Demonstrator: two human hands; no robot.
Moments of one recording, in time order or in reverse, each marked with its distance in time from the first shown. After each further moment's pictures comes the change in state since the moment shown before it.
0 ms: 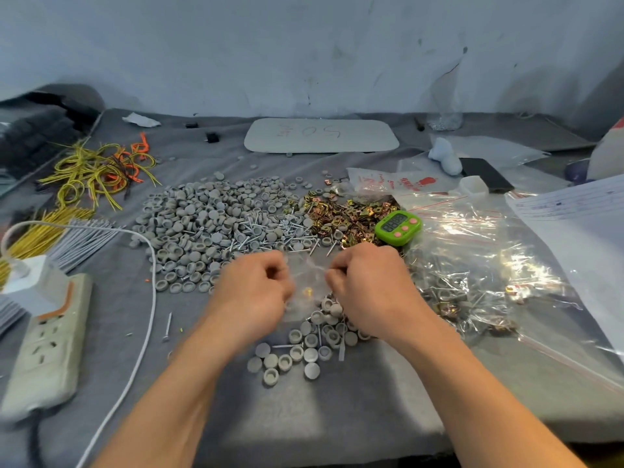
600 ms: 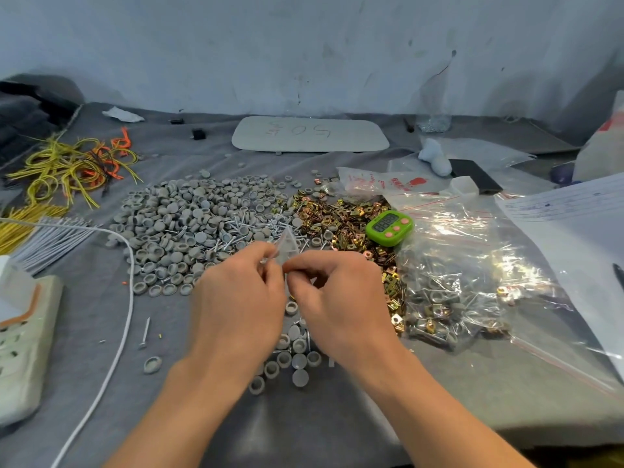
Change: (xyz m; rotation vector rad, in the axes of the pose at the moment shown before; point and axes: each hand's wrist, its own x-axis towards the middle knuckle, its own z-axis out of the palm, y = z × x) left_hand -0.009 -0.007 0.018 0.208 0.524 0.271; right_hand -0.017 -0.019 0.029 0.422 0.279 -0.159
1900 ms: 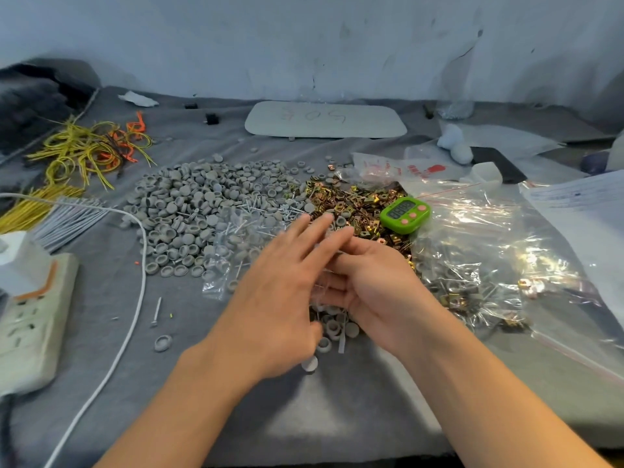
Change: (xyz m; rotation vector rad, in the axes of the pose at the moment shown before) left_hand -0.013 -0.008 0.004 0.129 -0.505 0.477; right_hand 0.008 0.021 -0.005 0.960 -0.313 0.591
